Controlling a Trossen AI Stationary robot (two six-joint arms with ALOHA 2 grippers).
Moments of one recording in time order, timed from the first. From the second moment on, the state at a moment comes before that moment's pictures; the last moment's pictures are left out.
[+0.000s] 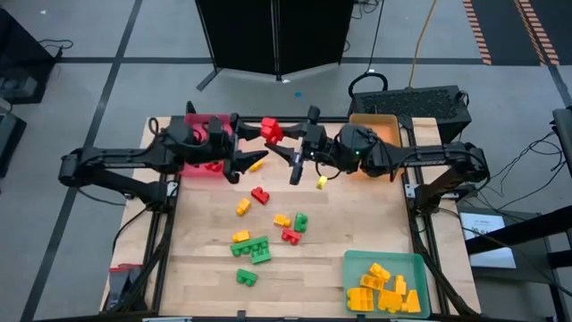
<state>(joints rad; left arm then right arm) 0.12 1.12 0.94 0.46 0.08 -0.19 0.01 1.54 1.45 0.25 0.26 -0.10</state>
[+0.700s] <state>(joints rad) 0.13 1.15 0.94 0.60 0.13 -0.23 0.03 1.54 1.45 0.21 0.20 -0.09</state>
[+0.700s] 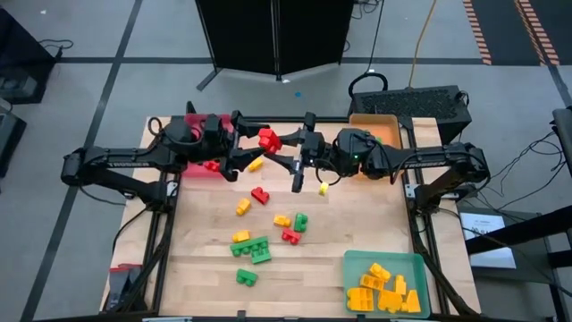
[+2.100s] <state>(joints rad) 0.13 1.20 0.95 0.68 0.16 -0.23 0.02 1.58 1.45 0.21 0.13 -0.07</state>
